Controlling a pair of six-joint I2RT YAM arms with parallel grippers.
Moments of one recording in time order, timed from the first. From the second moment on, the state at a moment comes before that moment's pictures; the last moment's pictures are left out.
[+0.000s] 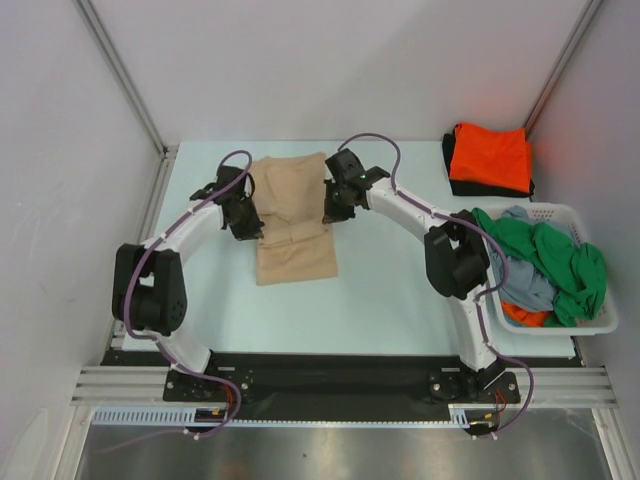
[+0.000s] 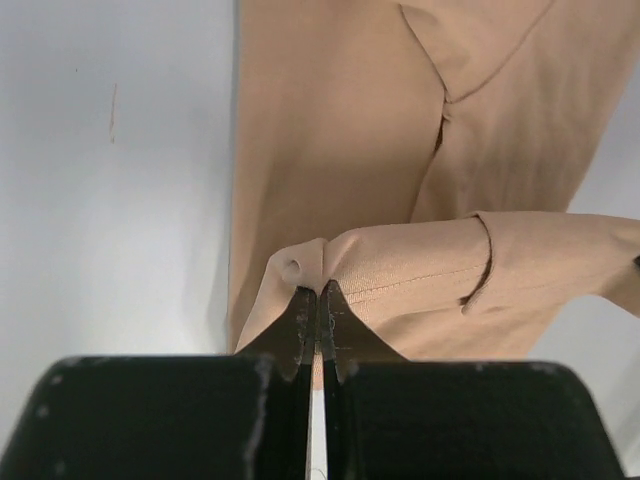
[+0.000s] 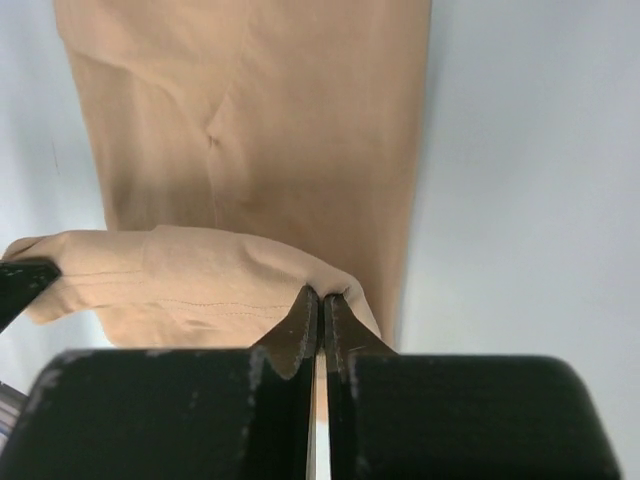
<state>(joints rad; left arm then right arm) -0.20 1.66 1.20 -0.61 0.04 -0.58 0.62 2.16 1.86 -0.65 -0.08 0.59</state>
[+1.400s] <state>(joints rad) -0.05 0.86 0.81 -0.68 0.01 -0.38 0.87 2.44 2.19 -0.85 0.03 0.56</state>
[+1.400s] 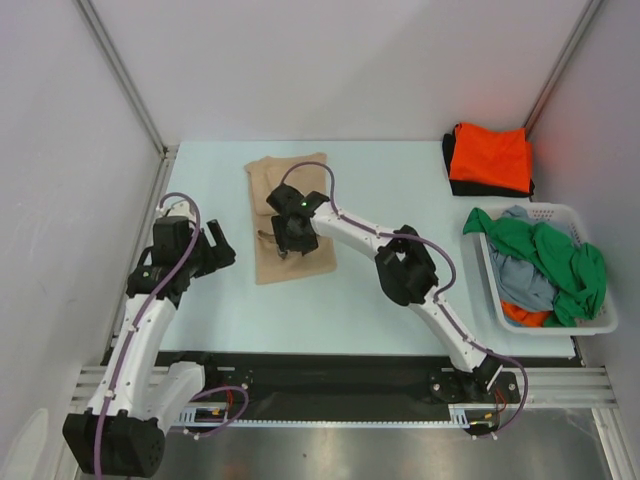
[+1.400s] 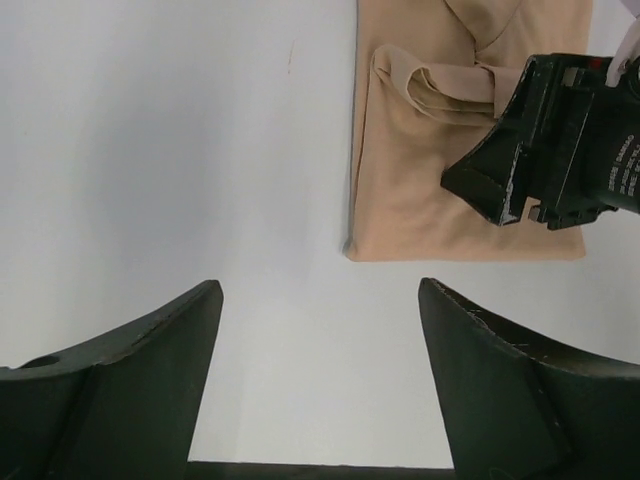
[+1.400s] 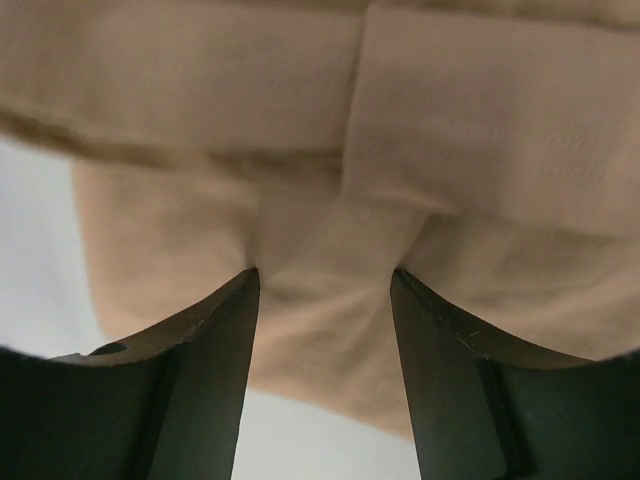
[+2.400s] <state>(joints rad) -0.05 1.04 0.81 -0.64 0.12 -0.36 0.55 1.97 1.62 -0.32 -0.11 0.60</state>
